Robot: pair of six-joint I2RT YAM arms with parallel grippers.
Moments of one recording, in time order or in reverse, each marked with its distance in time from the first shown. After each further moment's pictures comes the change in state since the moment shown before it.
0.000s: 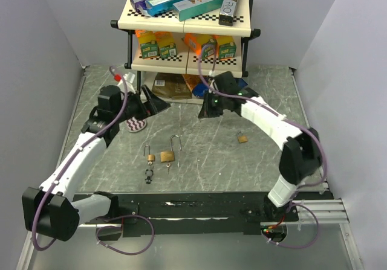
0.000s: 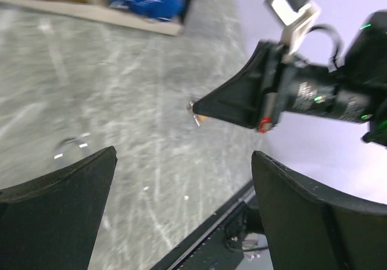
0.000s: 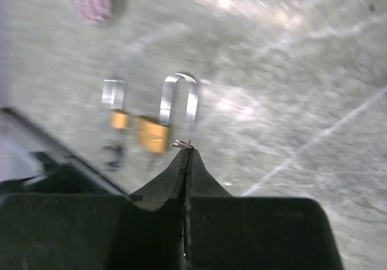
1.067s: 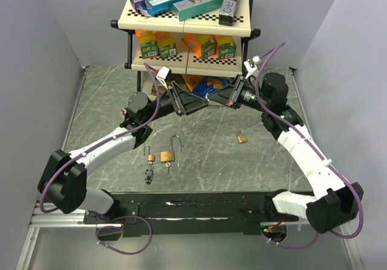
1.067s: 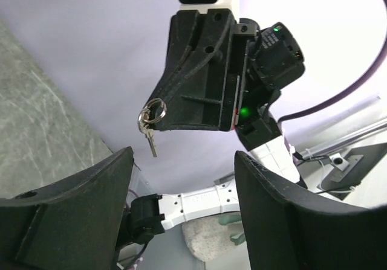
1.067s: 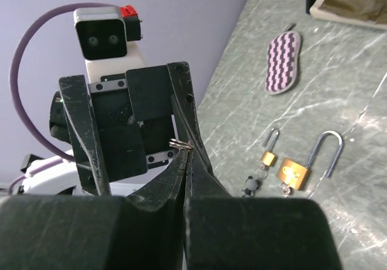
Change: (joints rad) left arm -0.346 0.257 -0.025 0.932 0.122 -0.541; right arm -0.180 -0.509 -0.275 0.491 -0.366 0.410
